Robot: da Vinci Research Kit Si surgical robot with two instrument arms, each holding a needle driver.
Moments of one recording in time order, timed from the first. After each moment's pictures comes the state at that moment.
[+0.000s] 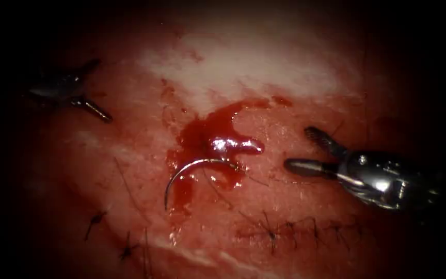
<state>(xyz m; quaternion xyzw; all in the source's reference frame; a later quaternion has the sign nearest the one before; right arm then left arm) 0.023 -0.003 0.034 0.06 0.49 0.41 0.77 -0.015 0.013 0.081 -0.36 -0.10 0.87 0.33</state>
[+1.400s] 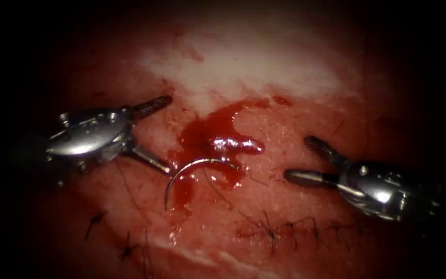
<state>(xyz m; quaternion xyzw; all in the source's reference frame) 0.023 -0.004 0.033 0.07 0.49 0.39 0.77 -0.031 0.008 0.063 -0.55 -0.19 0.75 0.31</state>
